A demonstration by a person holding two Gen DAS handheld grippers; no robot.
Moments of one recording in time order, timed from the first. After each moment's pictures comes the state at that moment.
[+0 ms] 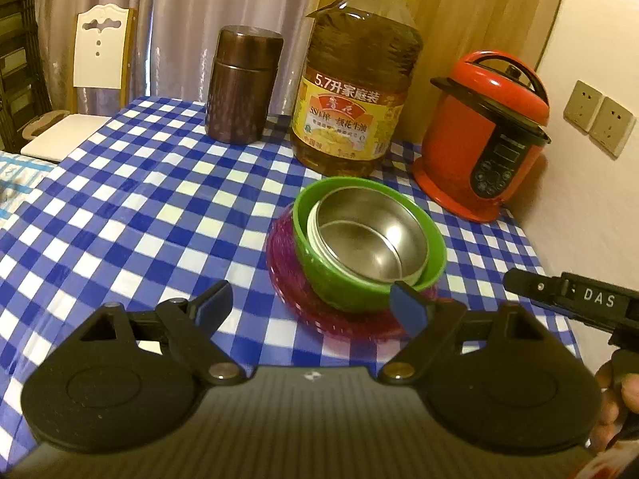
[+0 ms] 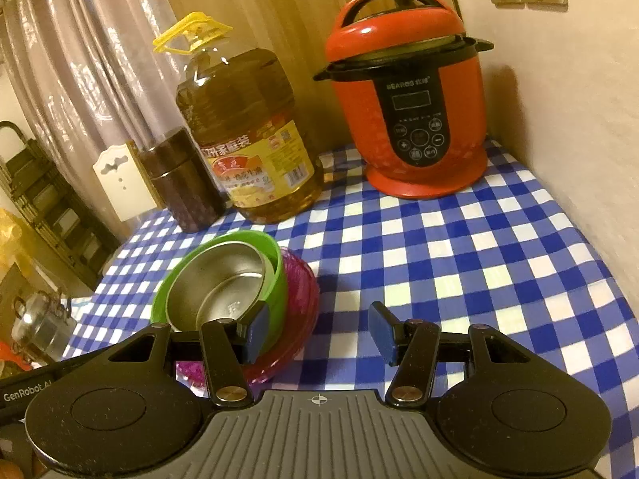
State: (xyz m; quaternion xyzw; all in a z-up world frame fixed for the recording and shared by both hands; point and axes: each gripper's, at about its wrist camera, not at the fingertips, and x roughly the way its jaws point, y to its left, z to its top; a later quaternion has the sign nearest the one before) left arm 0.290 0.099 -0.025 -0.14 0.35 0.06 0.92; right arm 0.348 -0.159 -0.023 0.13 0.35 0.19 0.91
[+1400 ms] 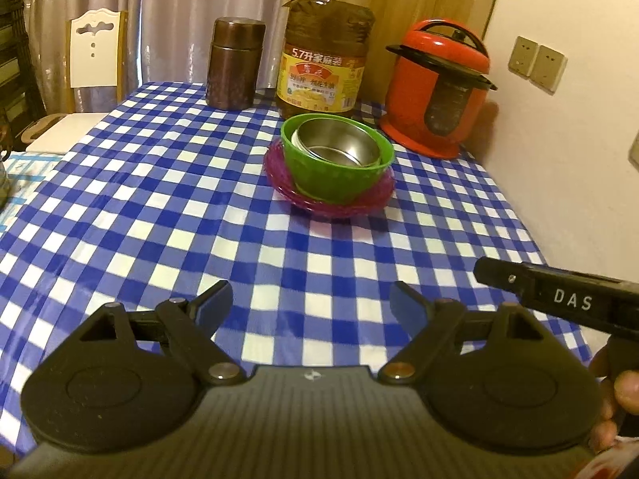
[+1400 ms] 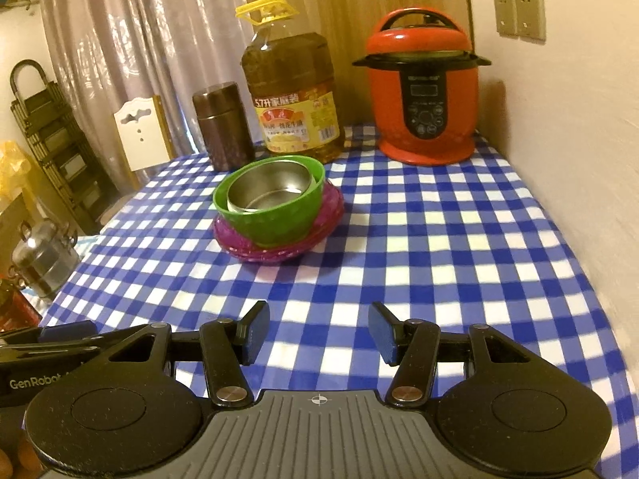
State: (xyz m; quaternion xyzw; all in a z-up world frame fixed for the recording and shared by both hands) left arm 0.151 0.060 -0.015 -0.11 0.36 0.04 0.92; right arm 0.192 -0.150 -0.013 0.05 0.35 0.19 0.92
